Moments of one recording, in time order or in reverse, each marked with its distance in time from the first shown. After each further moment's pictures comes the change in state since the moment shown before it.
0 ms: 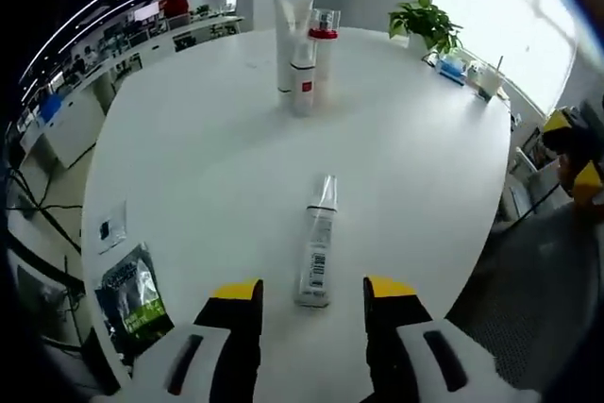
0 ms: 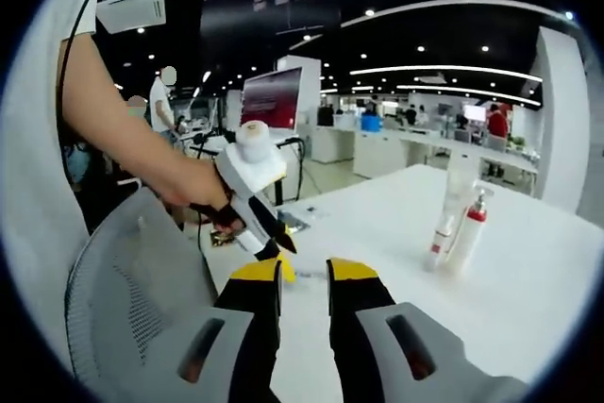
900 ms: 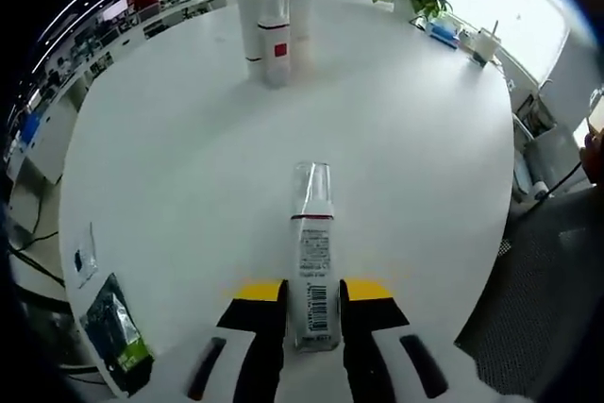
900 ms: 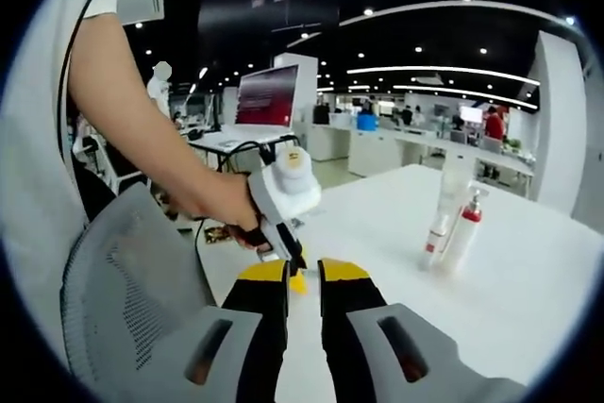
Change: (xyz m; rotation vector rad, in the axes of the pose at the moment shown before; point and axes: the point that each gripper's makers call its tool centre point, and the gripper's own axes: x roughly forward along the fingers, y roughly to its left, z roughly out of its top) left arm 0.038 -0.005 -0.003 0.099 0.136 -0.023; right arm 0.001 -0.004 -0.001 -0.015 0.010 -0.025
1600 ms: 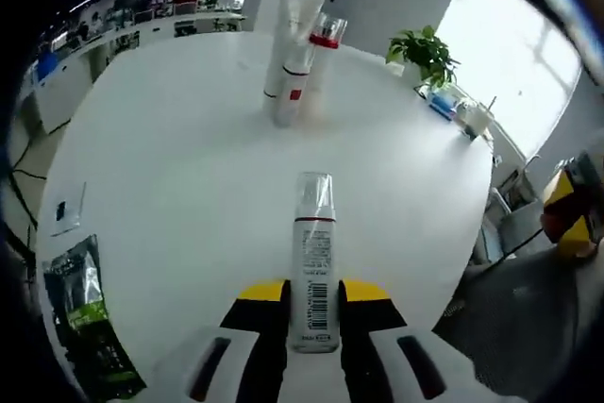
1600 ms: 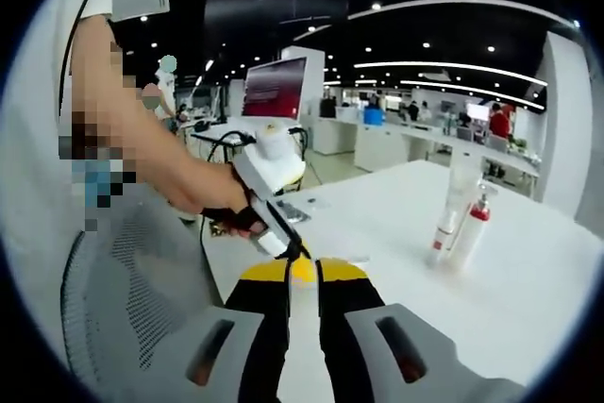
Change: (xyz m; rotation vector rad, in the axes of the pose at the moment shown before) left arm -0.035 -0.027 0.018 -0.303 -0.293 -0.188; right arm 0.004 0.009 -0.005 -0.011 0.039 0.038
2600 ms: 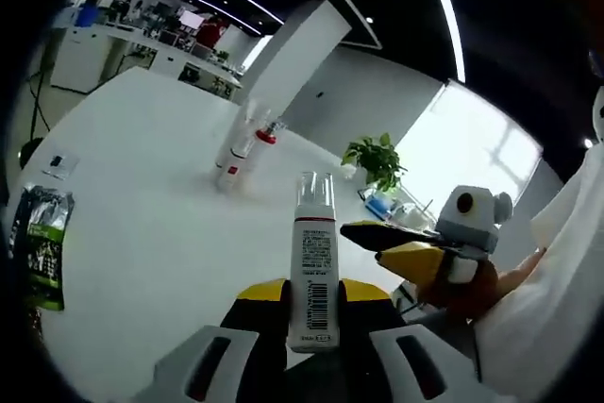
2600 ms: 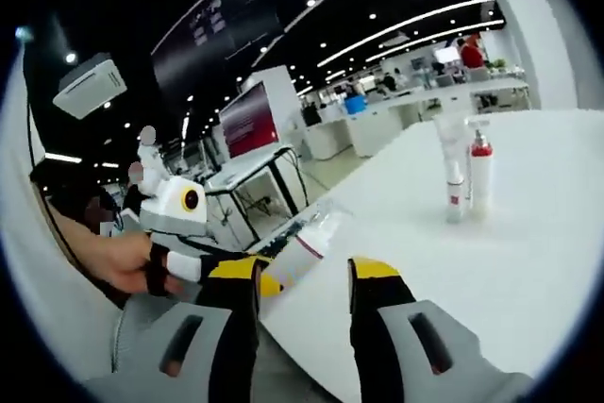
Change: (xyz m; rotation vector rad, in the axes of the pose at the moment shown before) left arm -0.072 -0.104 -0.001 -0.120 -0.374 -0.262; right arm 0.000 -0.010 0.007 0.468 -0.078 0.046
